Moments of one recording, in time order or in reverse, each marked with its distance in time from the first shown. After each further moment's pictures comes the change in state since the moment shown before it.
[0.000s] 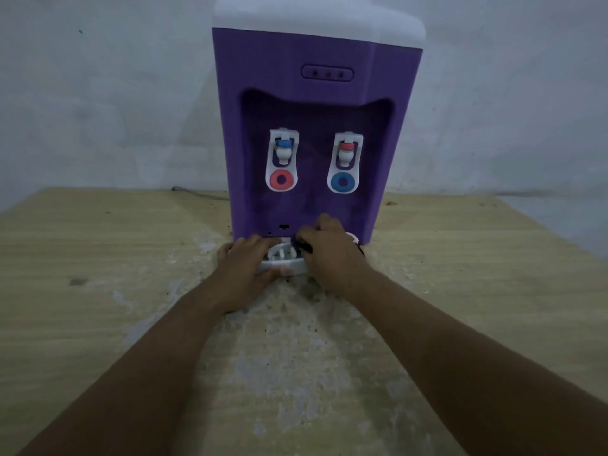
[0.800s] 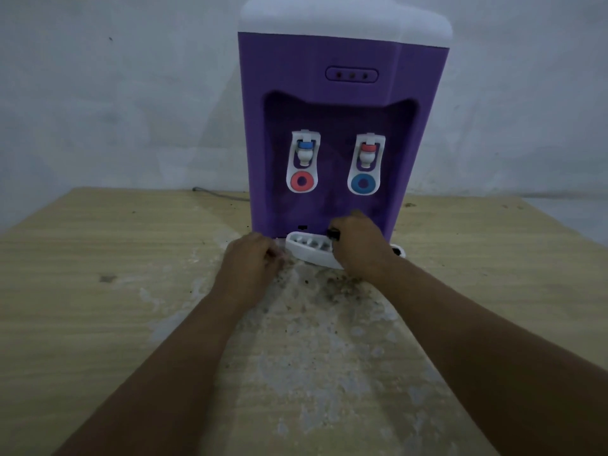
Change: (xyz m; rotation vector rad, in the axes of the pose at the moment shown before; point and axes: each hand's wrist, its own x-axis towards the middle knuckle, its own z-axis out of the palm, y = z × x) left_hand -0.002 -0.012 -0.005 0.005 0.270 -0.076; right_hand 0.024 0.010 -0.008 -0.010 -0.047 0.146
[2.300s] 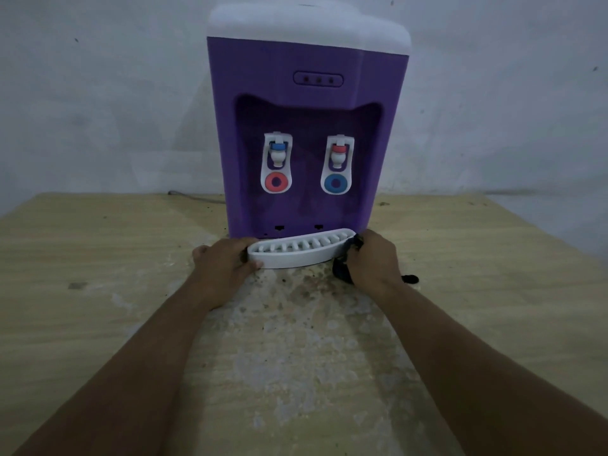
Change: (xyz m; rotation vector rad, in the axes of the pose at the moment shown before) left_hand -0.003 0.002 -0.009 -0.044 -0.159 -0.037; right_hand -0.050 0.036 -0.011 0.154 0.153 0.461
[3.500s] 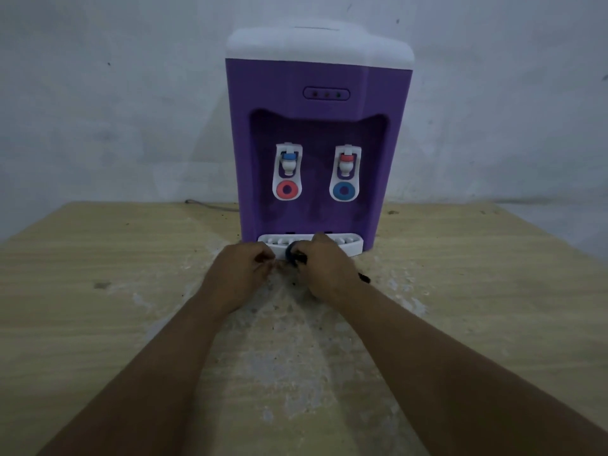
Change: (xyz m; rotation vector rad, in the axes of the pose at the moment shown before) left_hand -0.006 0.015 -0.003 -0.014 0.134 0.095; right_hand -0.024 -0.063 0.030 -0.057 -0.210 -0.486
